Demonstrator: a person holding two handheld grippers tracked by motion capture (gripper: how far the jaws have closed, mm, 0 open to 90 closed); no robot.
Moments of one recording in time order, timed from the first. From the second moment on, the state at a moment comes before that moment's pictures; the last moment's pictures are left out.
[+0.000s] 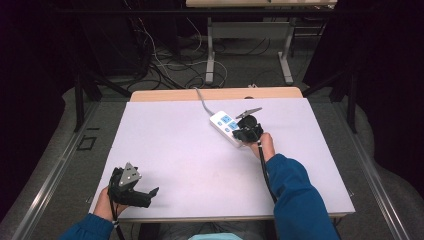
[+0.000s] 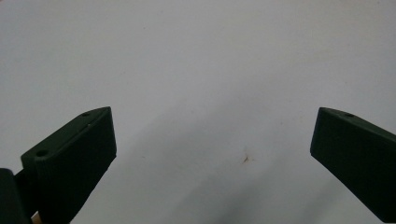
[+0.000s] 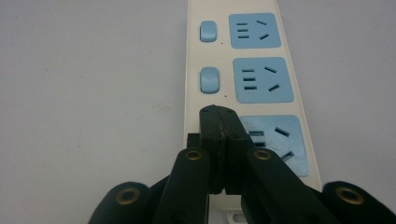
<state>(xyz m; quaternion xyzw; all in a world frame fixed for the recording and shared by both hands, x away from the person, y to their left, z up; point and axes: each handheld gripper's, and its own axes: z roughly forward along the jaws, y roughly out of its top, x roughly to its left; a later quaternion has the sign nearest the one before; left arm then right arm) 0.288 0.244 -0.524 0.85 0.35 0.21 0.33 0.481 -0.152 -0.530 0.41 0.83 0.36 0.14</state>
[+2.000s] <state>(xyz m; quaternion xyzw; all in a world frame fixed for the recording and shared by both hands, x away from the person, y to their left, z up) 0.288 0.243 -0.525 0.85 0.35 0.21 0.33 0.480 -0.151 -0.532 0.42 0.82 0.37 0.14</state>
